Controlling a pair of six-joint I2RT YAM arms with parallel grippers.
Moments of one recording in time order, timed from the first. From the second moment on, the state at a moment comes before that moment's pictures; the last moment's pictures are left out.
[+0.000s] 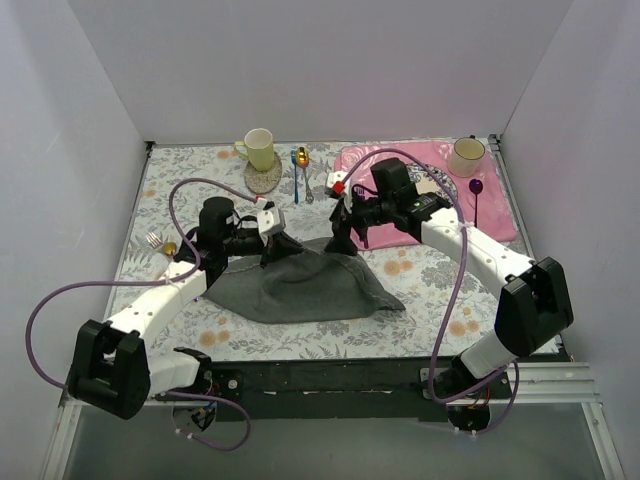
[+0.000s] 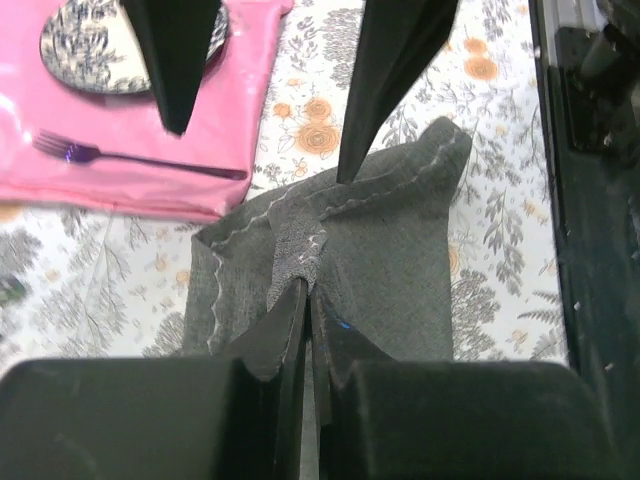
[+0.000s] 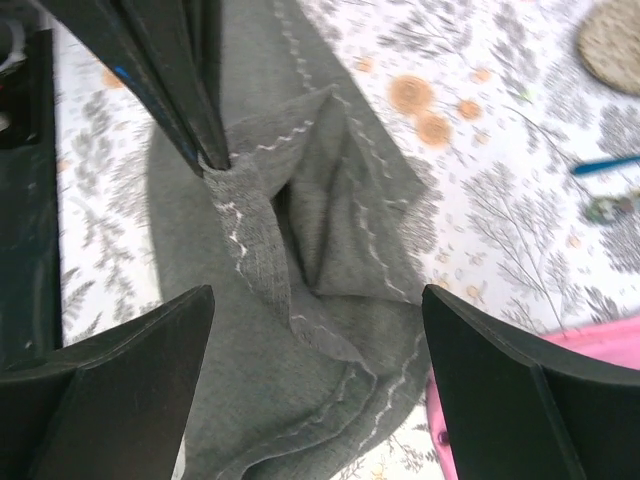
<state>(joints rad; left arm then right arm) -0.34 1.21 0.74 0.09 0.99 0.33 0.61 1.55 1.24 -0.35 -0.73 -0.42</state>
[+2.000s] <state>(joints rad) 0.10 0.88 0.86 -0.57 0.74 0.68 0.56 1.51 1.33 -0.56 -0.92 -0.39</state>
